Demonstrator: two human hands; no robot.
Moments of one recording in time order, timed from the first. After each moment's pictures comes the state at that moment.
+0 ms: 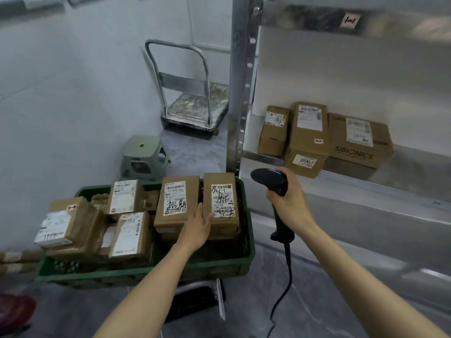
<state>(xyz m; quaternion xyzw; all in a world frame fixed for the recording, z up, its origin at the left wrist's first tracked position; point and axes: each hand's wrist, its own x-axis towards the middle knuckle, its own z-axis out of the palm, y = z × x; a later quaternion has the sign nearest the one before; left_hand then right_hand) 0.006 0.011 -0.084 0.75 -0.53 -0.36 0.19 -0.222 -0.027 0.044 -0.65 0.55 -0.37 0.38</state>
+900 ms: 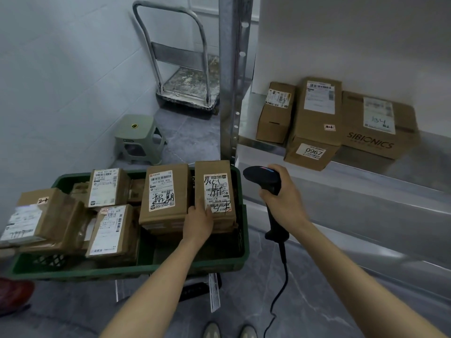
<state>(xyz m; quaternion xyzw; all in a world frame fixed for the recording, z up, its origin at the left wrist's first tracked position) -0.030 -0.031 -0.125 0.78 -0.49 -0.32 0.23 -0.226 -0.068 0.000 -0.64 0.56 -0.33 0.41</state>
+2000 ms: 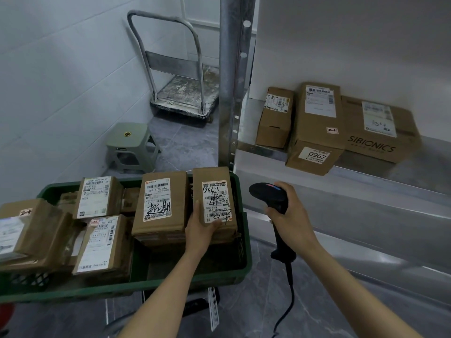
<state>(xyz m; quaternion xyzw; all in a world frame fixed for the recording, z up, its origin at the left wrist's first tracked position) -0.029 -0.034 -0.160 0.73 -0.40 -0.40 0.38 -0.233 -0.055 -0.031 -0.62 0.58 -0.34 0.40</state>
